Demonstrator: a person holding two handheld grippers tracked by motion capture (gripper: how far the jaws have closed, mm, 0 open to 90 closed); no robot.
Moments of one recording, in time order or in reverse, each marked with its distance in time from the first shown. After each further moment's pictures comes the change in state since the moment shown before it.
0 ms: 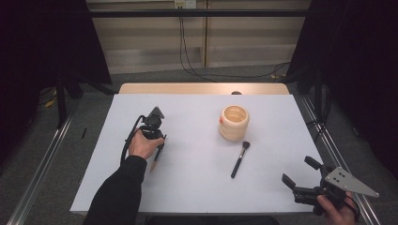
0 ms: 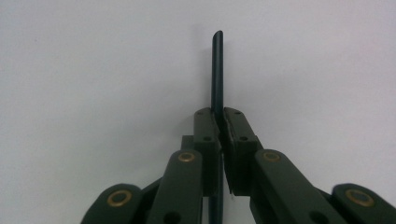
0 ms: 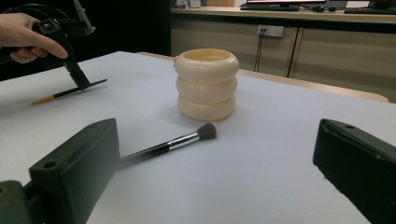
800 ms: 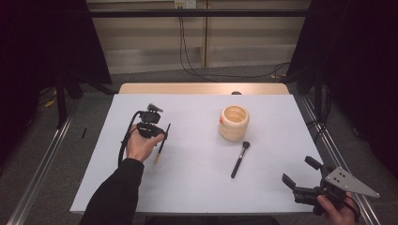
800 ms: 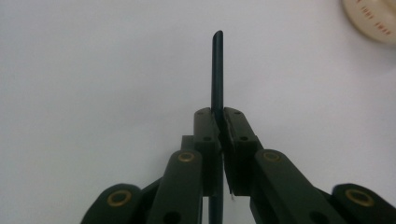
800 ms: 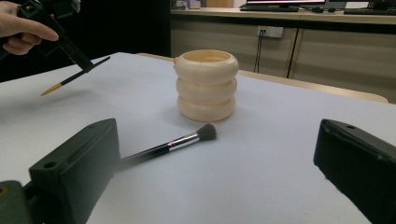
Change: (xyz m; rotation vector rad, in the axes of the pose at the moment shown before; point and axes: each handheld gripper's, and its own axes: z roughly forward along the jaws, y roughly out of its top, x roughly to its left) left arm -0.006 -0.010 -0.035 -0.285 -0.080 0.111; right arm 0.000 0.000 -0.001 0.002 0.005 0.001
